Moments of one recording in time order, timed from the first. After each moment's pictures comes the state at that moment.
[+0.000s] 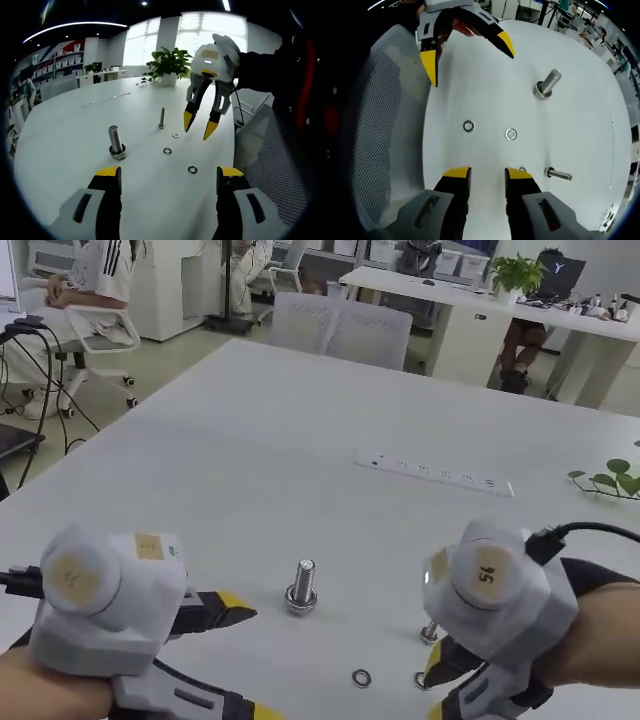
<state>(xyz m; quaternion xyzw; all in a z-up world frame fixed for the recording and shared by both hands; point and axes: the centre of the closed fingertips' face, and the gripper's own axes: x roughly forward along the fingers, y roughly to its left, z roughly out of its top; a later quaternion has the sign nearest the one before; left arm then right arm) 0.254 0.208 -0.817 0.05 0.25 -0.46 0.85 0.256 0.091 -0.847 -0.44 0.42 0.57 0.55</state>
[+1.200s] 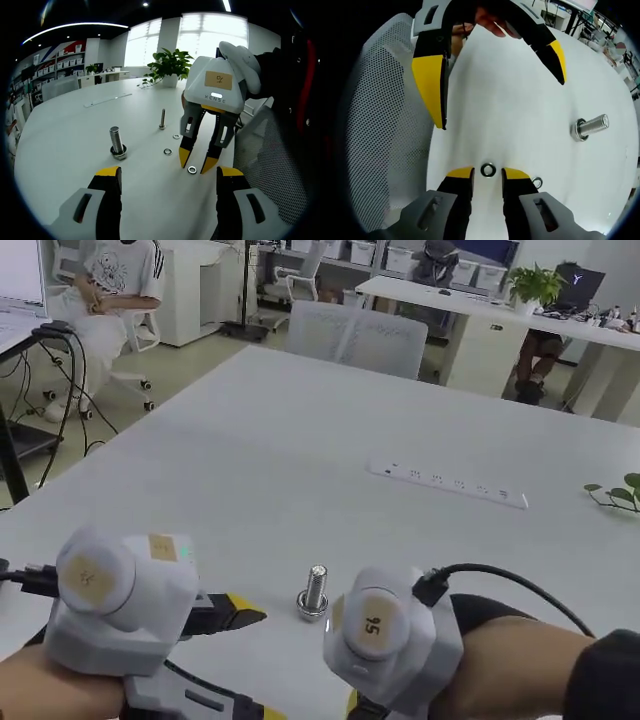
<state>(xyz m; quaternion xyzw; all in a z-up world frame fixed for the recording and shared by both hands) 0.251 0.209 -0.813 0.05 0.25 -0.45 0.86 0.224 0.152 -0.879 -0.46 0.40 0.62 0.49</state>
